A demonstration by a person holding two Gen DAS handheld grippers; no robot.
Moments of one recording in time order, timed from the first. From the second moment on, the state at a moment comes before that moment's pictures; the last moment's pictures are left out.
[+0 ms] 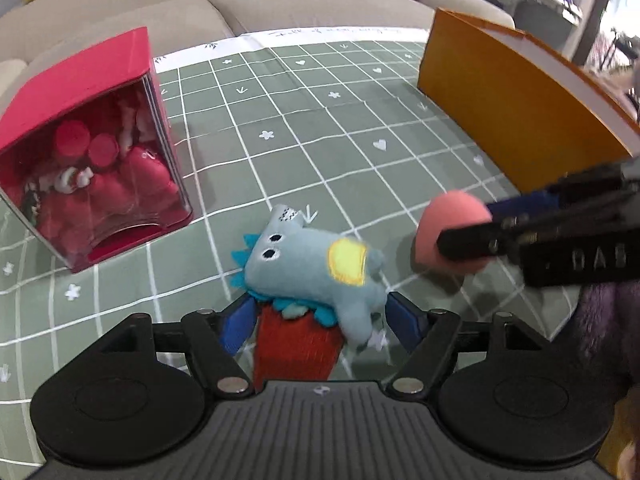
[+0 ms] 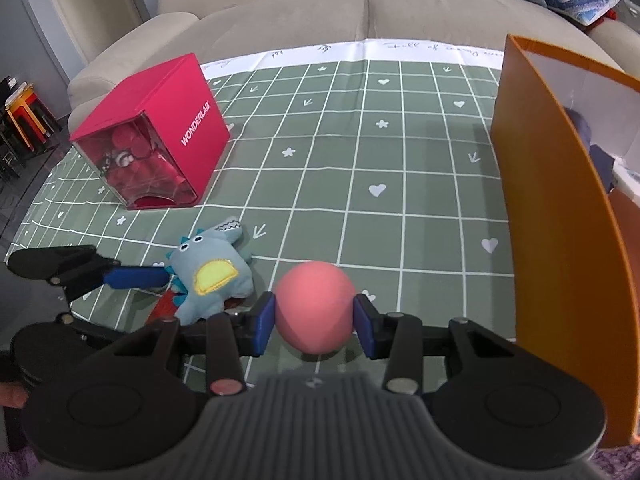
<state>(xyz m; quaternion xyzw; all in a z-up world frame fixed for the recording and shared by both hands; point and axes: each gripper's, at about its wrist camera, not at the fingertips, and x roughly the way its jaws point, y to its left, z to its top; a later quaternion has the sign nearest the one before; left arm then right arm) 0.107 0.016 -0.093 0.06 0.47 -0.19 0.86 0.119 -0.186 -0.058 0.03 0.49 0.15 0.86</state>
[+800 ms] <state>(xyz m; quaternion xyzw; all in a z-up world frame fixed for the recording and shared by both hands) 0.096 0.012 -0.074 0.05 0.41 -0.19 0.89 0.114 -0.180 -0.053 0.01 0.46 0.17 0.87</state>
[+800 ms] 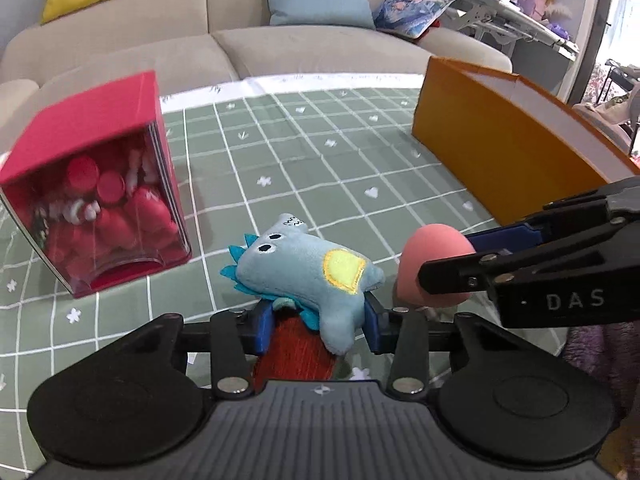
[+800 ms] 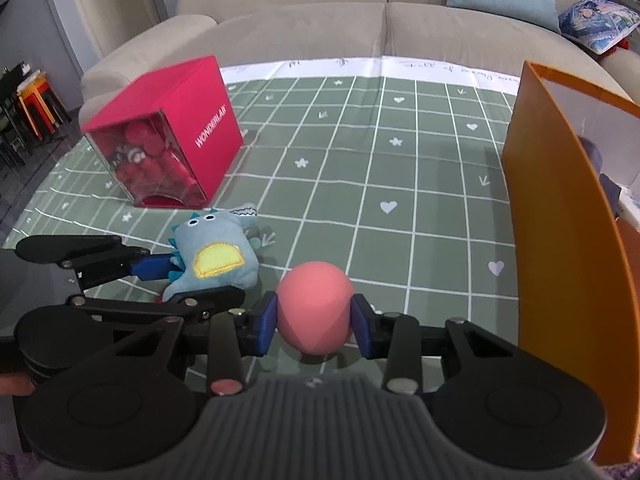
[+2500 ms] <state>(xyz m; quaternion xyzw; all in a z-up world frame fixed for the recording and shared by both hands) 0.202 -0.267 0.032 0.08 0.42 -0.33 0.84 0.140 -0.416 0.035 0.00 0.39 0.01 0.92</state>
